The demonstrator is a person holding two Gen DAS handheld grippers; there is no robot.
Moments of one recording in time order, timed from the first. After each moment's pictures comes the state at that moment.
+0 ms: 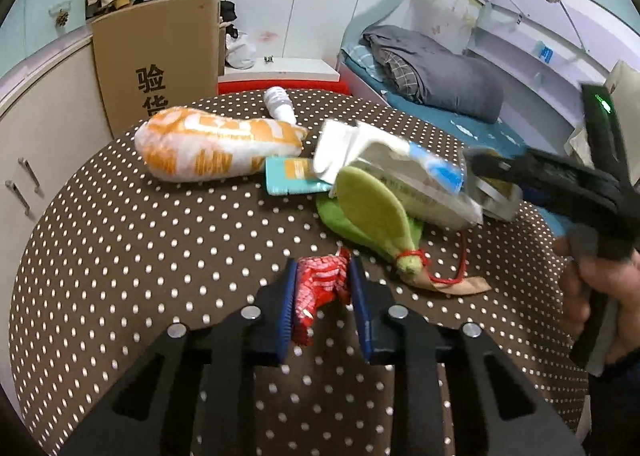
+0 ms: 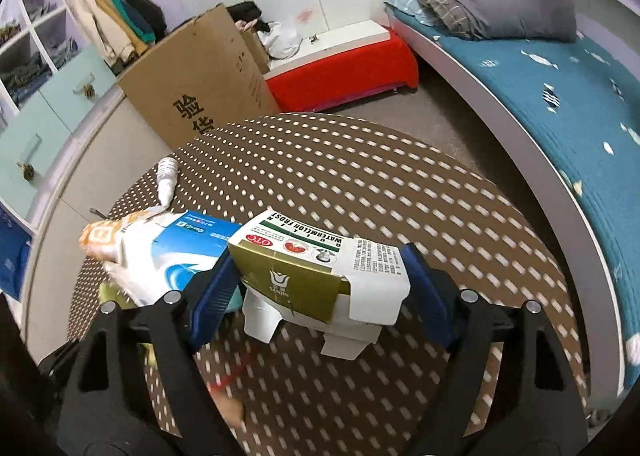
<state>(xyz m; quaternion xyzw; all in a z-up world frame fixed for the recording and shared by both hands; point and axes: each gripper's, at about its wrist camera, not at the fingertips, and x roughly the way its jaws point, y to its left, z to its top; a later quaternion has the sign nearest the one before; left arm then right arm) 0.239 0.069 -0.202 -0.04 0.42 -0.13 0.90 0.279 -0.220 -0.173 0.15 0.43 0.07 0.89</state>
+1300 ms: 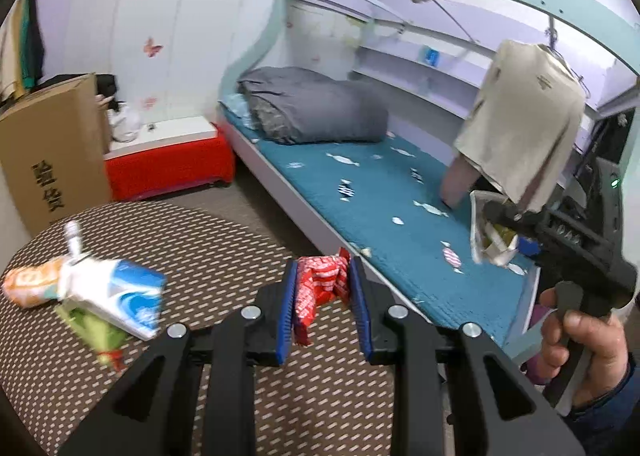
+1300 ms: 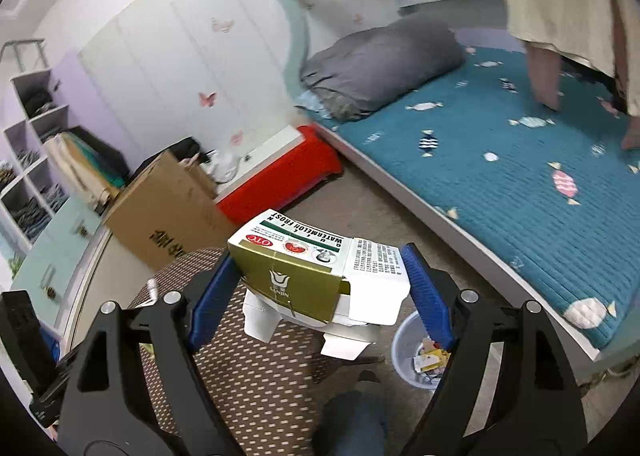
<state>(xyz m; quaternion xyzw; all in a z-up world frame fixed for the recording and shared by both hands) 0.201 -0.159 -0.091 -0.01 0.33 -0.30 0.90 0.130 -0.460 -0.092 0.28 0.28 -0.06 0.92</state>
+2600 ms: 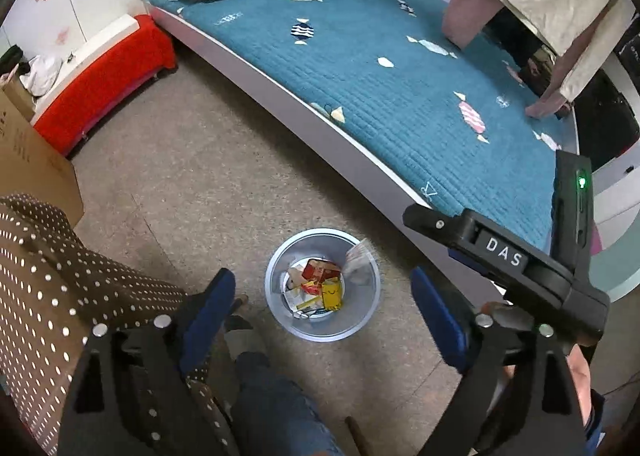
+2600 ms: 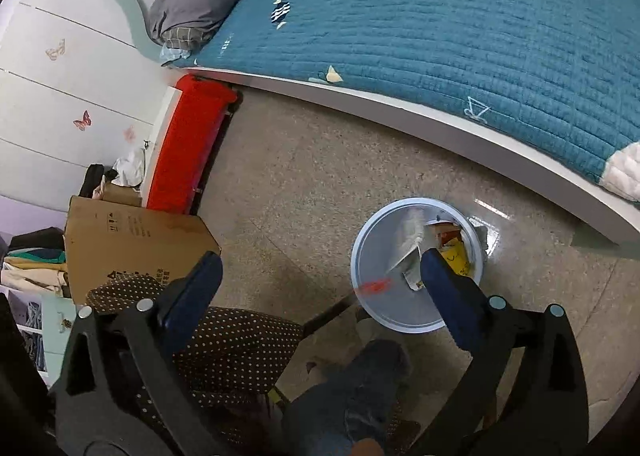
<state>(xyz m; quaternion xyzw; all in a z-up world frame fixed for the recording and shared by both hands) 0.304 -0.387 -0.253 0.15 0.55 -0.31 0.76 0.193 -0.574 -0.325 0.47 0.43 -0.15 0.75</state>
